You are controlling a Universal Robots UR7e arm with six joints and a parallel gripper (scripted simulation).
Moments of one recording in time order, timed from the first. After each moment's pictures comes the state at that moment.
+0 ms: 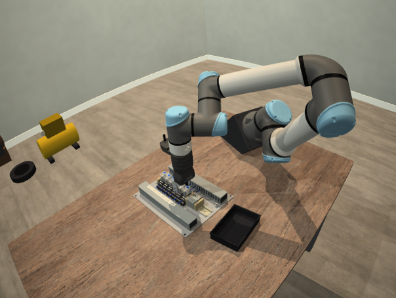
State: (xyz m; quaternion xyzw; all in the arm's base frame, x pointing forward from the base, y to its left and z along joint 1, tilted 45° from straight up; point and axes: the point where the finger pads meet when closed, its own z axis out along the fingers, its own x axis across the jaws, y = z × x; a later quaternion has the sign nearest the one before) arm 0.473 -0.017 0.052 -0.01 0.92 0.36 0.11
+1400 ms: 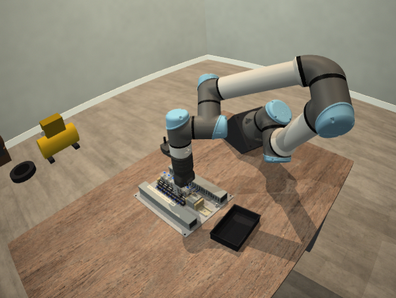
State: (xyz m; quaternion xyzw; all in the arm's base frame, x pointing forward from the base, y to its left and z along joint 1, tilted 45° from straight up) arm 0.475 -0.010 0.045 -0.01 0.92 0.36 0.11
